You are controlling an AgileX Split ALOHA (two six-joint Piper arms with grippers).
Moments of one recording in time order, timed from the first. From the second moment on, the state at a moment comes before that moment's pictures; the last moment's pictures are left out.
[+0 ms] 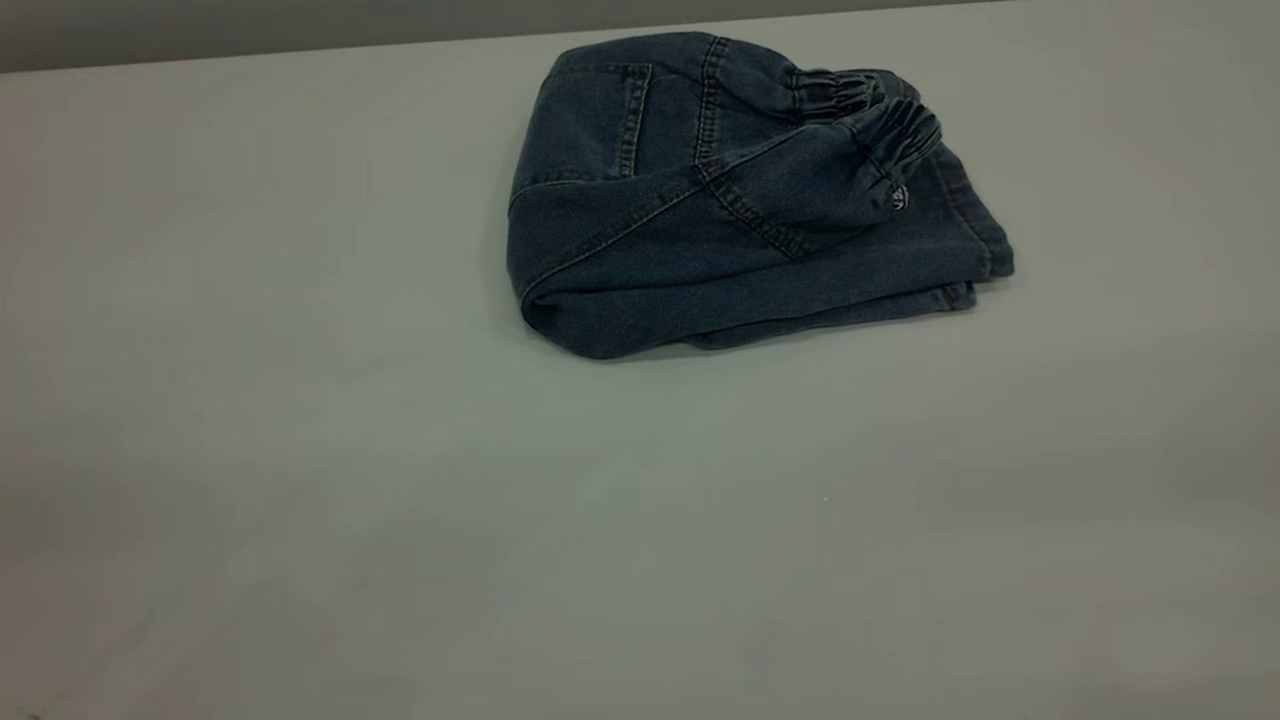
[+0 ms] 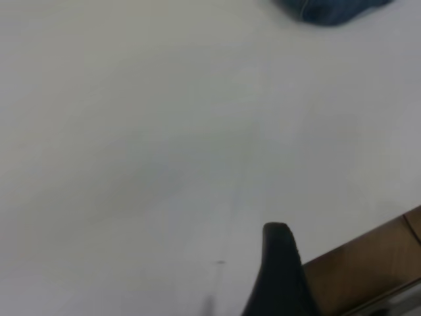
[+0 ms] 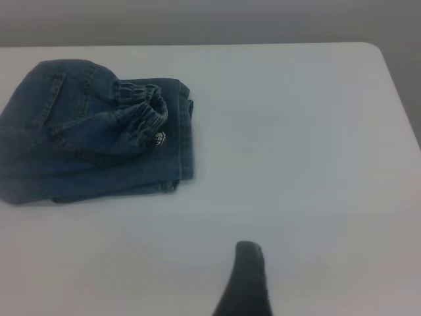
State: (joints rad) left arm -0.59 0.31 -0.52 0.15 1.13 -0.18; right arm -0.08 0.00 -0.51 0.15 1.07 -0.11
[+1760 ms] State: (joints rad) left arm -0.03 0.00 -0.50 0.13 1.08 -0.11; right arm 0.08 0.00 -0.51 0.16 1.07 -0.11
